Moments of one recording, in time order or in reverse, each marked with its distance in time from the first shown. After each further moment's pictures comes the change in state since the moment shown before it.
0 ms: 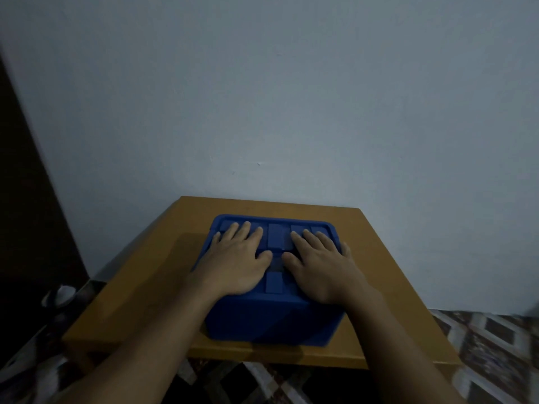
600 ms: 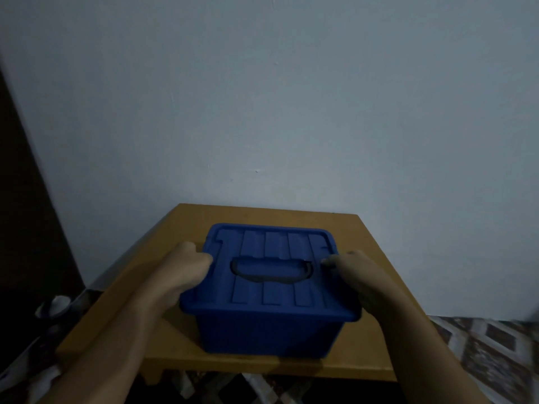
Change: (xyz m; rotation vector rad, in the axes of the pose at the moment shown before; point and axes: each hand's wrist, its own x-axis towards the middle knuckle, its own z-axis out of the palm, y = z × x) left_hand -0.015 -0.051 -0.021 -0.731 0.116 -0.472; right_hand -0.005 0.034 -0.018 0.972 0.070 0.443
